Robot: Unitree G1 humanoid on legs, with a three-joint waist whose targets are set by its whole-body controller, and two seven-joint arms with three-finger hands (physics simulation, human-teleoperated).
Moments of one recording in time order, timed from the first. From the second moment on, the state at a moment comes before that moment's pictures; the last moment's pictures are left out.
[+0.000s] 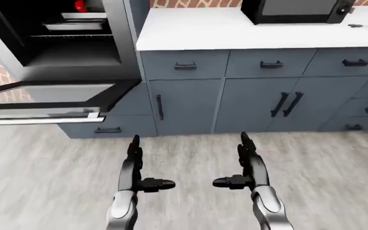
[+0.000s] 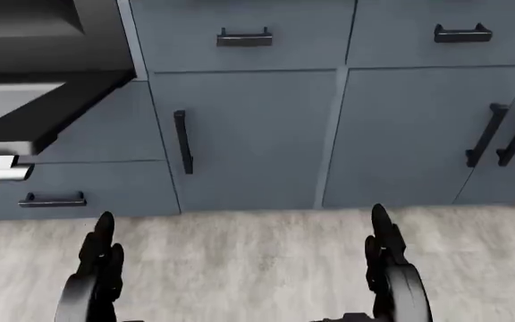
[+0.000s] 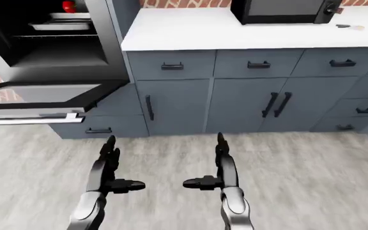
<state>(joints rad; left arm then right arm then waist) 0.03 0.02 0.04 0.09 -0.01 0.06 -0.04 0.03 -0.01 -0.04 0.09 0.01 0.06 0.04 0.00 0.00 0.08</state>
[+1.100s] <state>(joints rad) -0.02 0.17 0.30 1.40 -0.37 -0.72 -0.31 -0.08 -0.20 -0.25 1.39 0.24 -0.85 0.20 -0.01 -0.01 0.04</state>
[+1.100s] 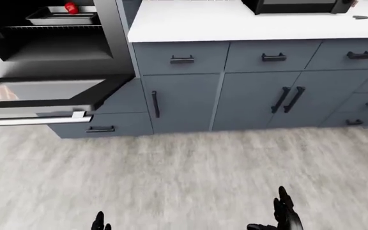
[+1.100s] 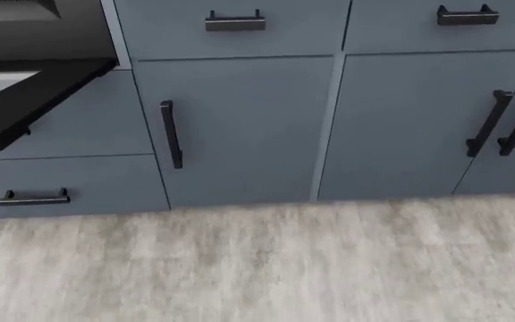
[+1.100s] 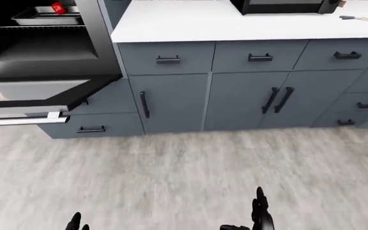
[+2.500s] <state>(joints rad) -0.02 0.17 0.30 1.40 -0.33 -0.73 -0.30 -0.07 -0.18 -0.24 1.39 0.18 -0.83 0.20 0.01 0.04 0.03</state>
